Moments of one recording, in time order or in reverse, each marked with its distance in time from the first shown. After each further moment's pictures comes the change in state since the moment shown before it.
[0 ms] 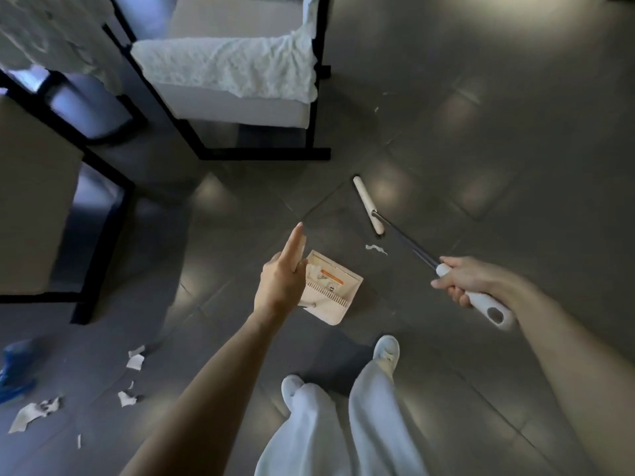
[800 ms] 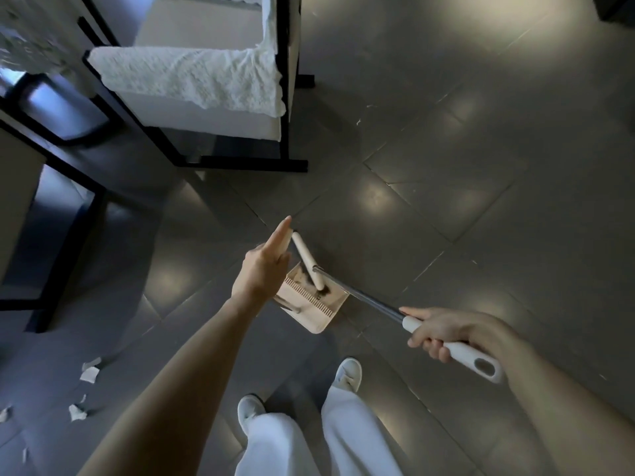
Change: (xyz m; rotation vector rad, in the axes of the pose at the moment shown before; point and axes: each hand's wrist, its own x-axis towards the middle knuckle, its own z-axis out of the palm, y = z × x) left_hand 0.077 0.075 0.080 0.083 -0.025 0.042; right_hand 0.036 0.021 -0.097 -0.145 -0.362 0.160
